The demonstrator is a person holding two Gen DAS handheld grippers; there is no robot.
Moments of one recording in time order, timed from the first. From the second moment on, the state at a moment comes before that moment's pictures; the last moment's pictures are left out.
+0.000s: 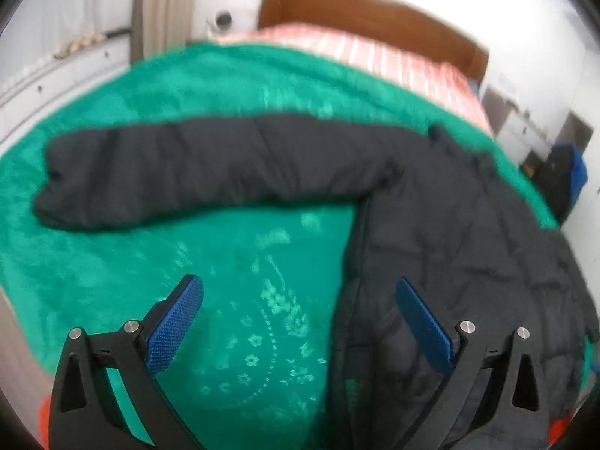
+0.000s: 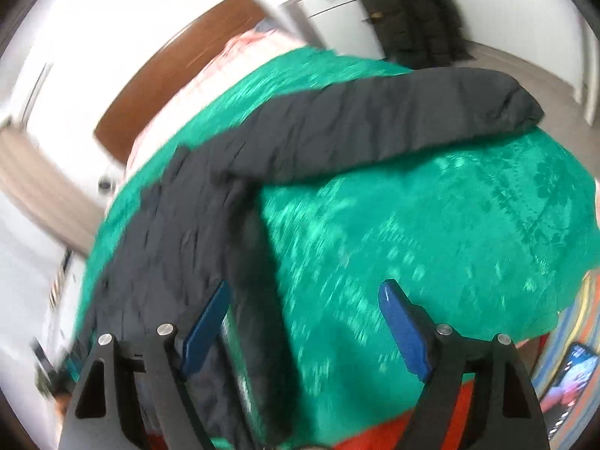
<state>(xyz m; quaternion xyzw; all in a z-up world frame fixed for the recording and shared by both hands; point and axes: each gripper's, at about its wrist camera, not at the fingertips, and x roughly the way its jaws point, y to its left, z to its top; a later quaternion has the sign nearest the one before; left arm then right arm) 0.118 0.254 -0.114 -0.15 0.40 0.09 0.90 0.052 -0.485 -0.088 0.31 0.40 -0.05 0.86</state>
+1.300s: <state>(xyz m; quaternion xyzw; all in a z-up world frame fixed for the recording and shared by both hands) 0.079 0.269 -0.159 -0.13 0.40 0.16 0.89 0.290 -0.272 0.111 0.04 0.24 0.11 0.96</state>
